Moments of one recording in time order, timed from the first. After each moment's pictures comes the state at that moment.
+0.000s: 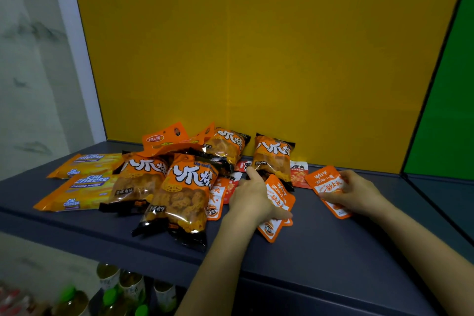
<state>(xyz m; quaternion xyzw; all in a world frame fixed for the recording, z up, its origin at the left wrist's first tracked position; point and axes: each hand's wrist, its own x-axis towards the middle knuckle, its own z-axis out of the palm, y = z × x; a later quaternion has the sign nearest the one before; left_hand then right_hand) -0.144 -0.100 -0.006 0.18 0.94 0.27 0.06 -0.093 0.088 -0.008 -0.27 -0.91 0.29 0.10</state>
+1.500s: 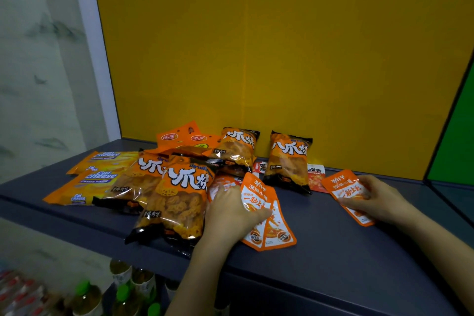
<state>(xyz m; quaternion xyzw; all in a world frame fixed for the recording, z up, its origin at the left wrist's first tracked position) -0.154 -0.166 -0.032 0.15 0.91 0.38 -0.02 -0.093 0.087 -0.007 -0.27 -0.91 0.31 0.09</state>
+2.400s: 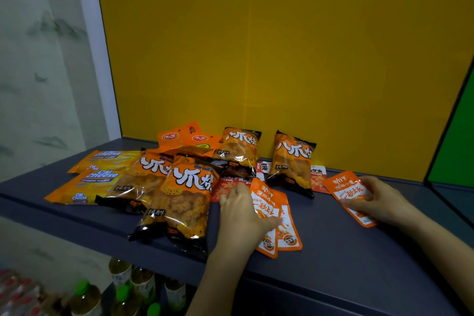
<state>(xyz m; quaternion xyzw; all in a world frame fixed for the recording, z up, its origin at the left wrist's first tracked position) -0.139 -0.154 -0.031 0.14 0.91 0.38 -0.04 -0.091 0.085 -0.006 -0.27 -0.91 0.31 0.09</state>
